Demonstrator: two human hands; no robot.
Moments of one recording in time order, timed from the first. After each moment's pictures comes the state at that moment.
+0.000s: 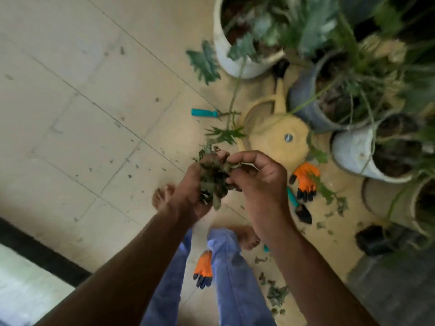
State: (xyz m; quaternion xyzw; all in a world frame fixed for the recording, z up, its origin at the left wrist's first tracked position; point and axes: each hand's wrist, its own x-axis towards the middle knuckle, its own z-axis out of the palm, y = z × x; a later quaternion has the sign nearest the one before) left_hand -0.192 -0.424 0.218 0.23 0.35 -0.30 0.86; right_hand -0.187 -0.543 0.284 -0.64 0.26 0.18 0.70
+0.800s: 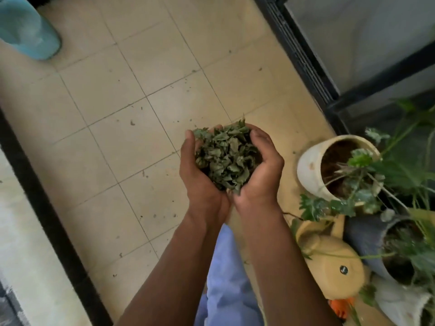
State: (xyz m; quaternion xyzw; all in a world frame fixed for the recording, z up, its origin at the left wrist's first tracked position) left_hand 0.003 -0.152 0.335 0.14 0.42 0.16 0.88; right_hand 0.043 -0.196 0.316 -0.41 0.26 0.23 0.85
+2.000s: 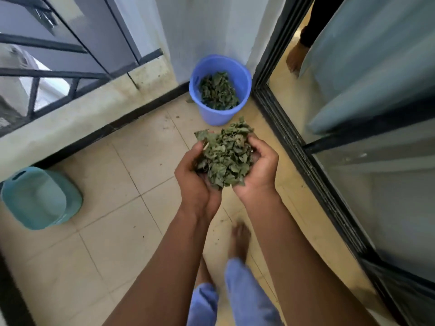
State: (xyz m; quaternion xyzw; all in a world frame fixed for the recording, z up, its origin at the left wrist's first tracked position) left_hand 0.522 0.313 0.299 0.14 0.39 0.14 0.90; right_hand 0.584 0.243 0.287 -0.32 0.22 0.31 0.87
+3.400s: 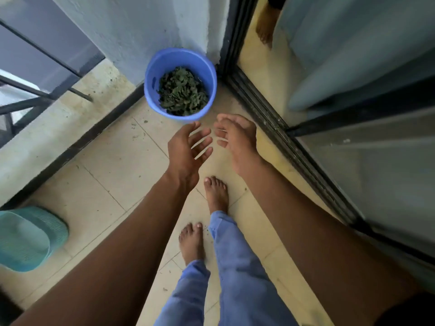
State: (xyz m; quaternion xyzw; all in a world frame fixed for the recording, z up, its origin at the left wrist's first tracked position) left_hand 0.661 0.336 0.251 0.35 0.50 -0.09 0.79; right_hand 0.719 0.235 0.244 -0.66 0.27 0.28 0.64
